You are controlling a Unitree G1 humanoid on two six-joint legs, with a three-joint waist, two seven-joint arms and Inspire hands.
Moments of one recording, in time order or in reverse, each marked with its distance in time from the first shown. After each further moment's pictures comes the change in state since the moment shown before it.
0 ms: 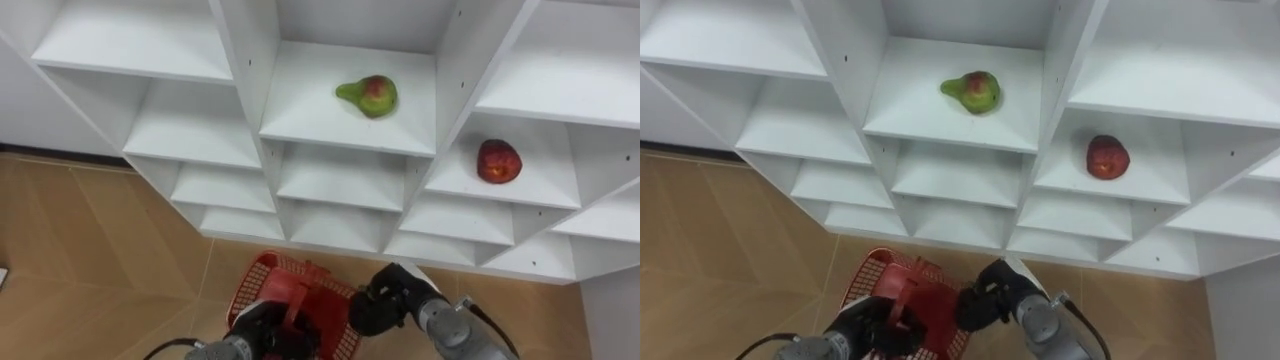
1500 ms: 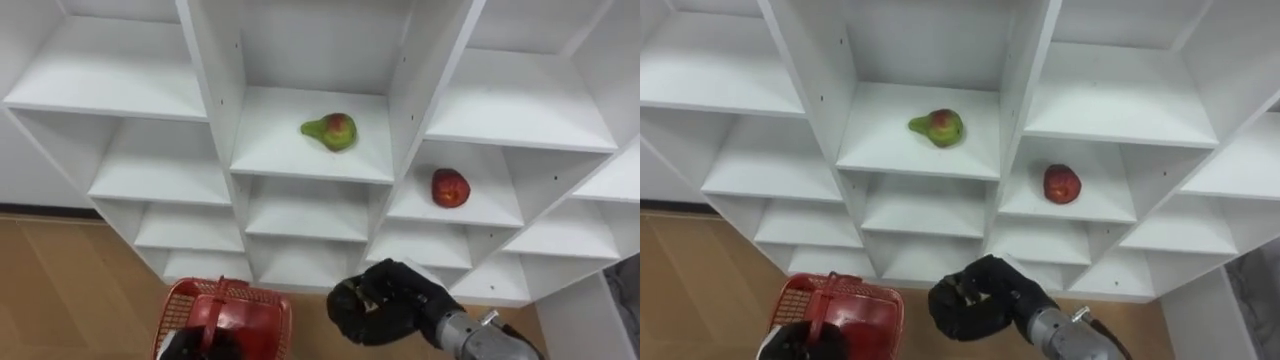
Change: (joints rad) left arm 0.170 0.006 0.289 -0.024 -0.003 0.010 0.303; right arm 0.377 -0.091 -0.150 -0.640 0.138 0.039 0.270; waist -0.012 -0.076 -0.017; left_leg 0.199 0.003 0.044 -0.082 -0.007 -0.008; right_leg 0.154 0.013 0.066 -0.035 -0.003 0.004
